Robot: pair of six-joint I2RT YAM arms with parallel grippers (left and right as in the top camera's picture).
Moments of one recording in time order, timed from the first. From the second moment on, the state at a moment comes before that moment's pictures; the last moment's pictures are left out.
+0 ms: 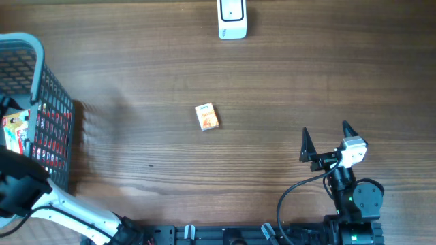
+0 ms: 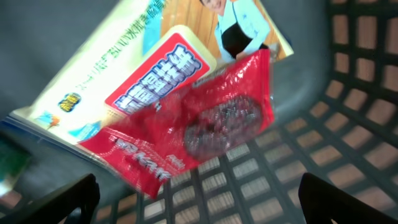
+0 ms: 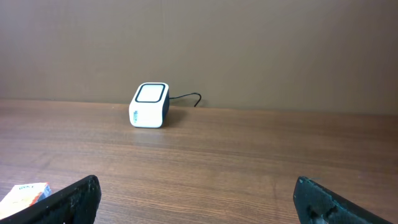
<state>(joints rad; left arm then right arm) 0.88 2.14 2.10 -1.56 0.17 -0.26 0.02 0.01 0.01 0.00 -0.14 0.02</state>
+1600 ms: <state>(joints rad) 0.53 1.61 2.44 -1.56 0.47 -0.43 0.02 0.01 0.01 0.00 -0.14 0.02</state>
